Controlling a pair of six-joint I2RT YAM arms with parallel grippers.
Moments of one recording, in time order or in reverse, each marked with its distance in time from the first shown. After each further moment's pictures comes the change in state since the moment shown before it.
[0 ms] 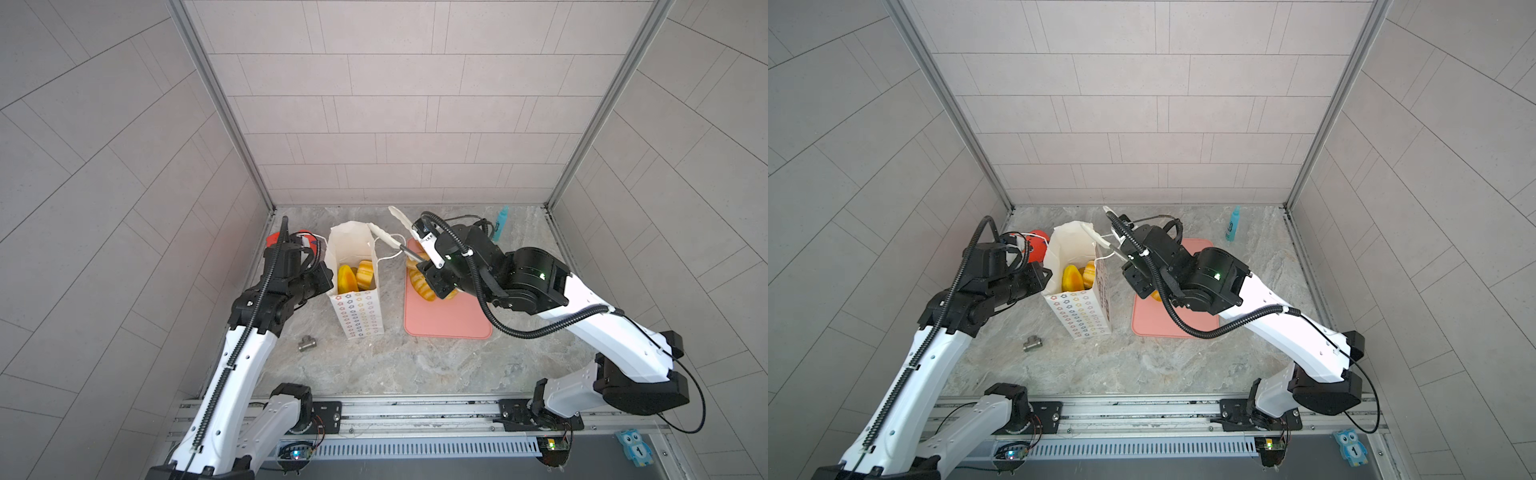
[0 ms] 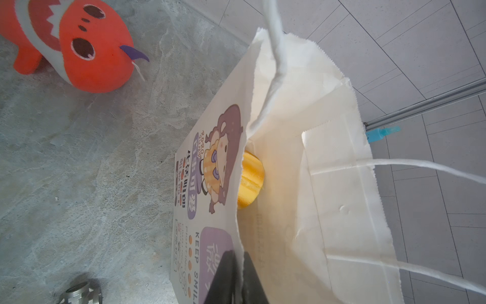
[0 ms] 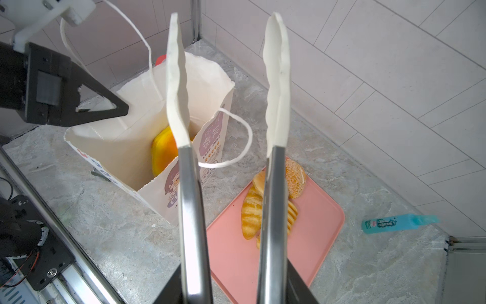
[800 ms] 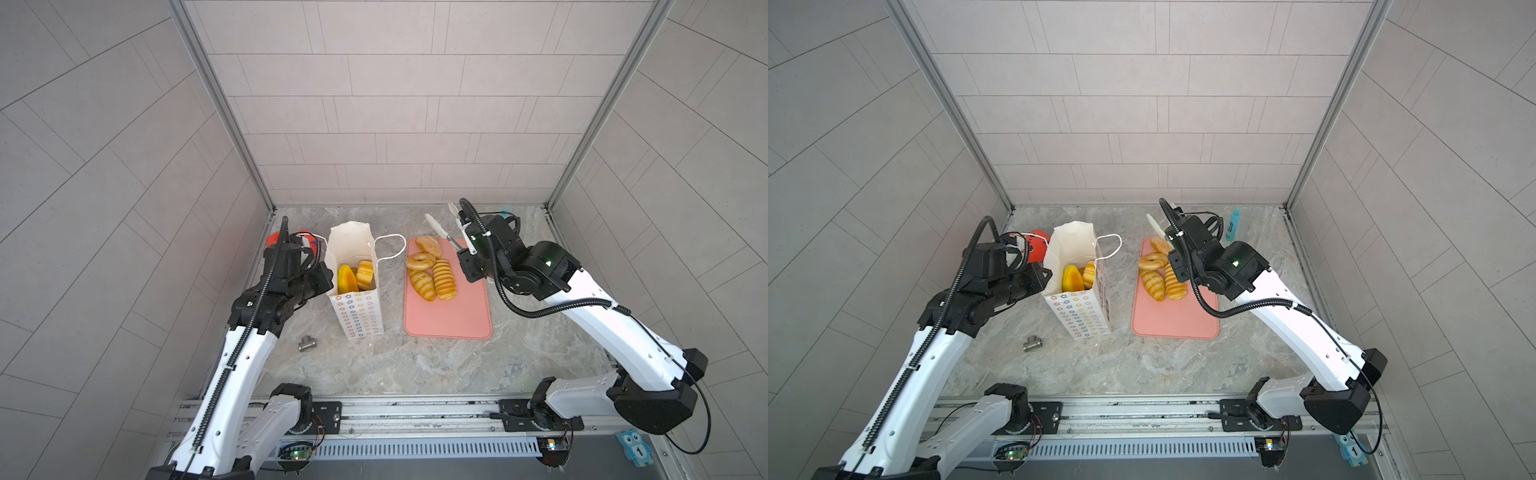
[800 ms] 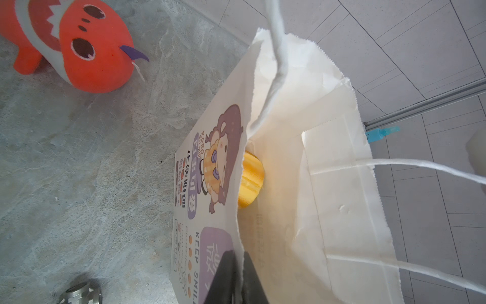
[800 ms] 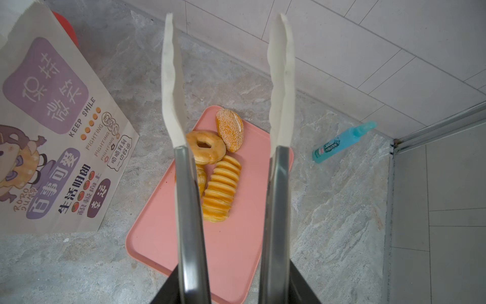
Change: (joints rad) left arm 0.000 -0.001 0.000 0.000 0.000 0.000; right arm -0.310 -0.112 -0.302 0.035 -0.027 0.055
